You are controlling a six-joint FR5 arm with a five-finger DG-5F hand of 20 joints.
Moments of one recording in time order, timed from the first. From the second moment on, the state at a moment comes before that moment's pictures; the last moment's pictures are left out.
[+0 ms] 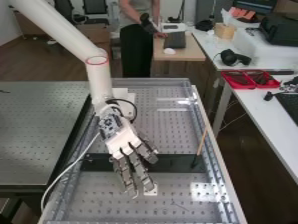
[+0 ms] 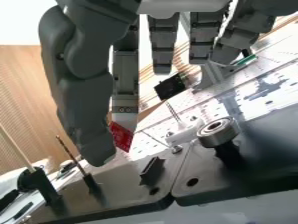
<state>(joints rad) 1.79 -2.27 -1.73 -2.29 -0.23 -0.27</state>
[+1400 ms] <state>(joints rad) 1.94 -2.04 -1.82 -2.31 -0.72 -0.29</state>
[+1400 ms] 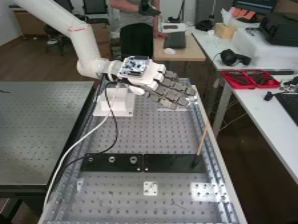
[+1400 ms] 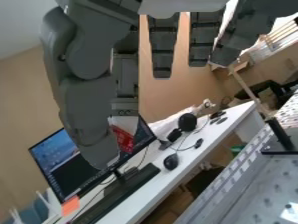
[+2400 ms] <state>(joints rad) 1.95 -2.12 -1.73 -2.48 -1.04 -0.08</state>
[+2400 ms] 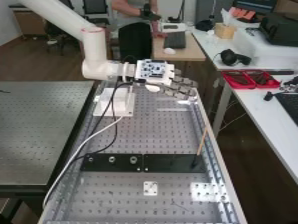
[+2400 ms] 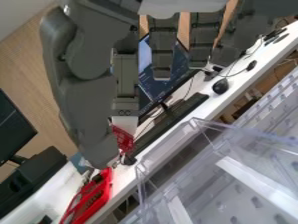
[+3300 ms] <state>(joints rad) 1.93 -2.19 -1.71 -2.54 -1.04 -0.05</state>
